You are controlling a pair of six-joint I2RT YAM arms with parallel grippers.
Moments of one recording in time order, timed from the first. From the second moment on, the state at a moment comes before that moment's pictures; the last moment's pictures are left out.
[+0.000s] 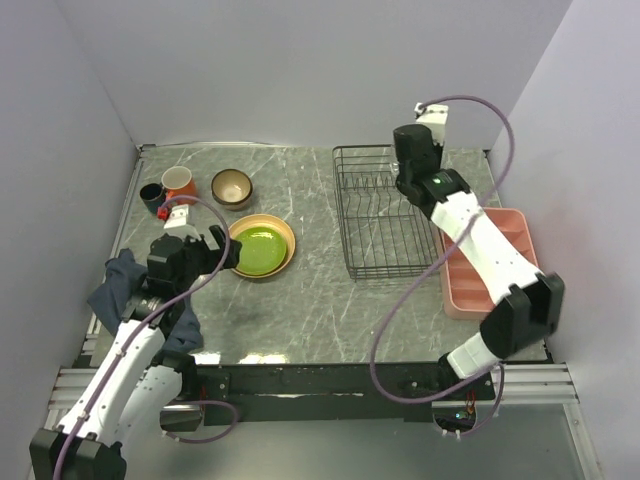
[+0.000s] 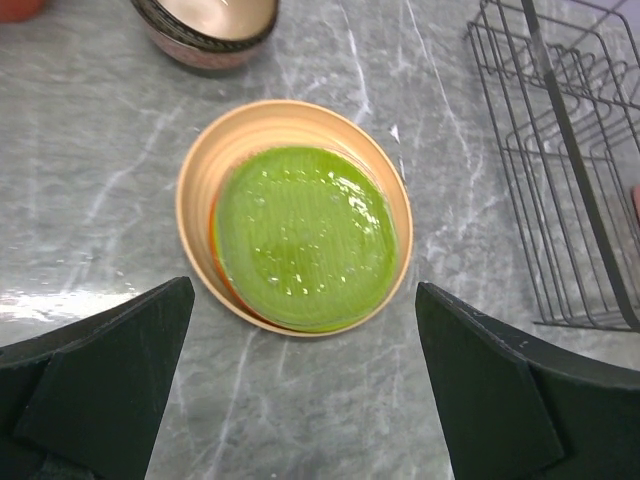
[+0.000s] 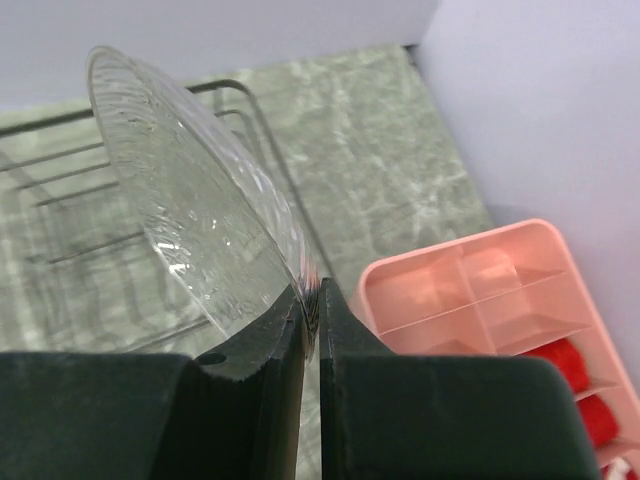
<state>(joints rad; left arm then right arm) -0.21 0.70 0.53 -0.18 0.02 -0.41 0.41 1.56 1.51 -0.49 0.81 0.17</state>
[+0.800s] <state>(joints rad) -0.45 1.02 0.73 0.01 0.15 -0.60 0.41 1.13 0.96 -0.22 -0.04 0.53</state>
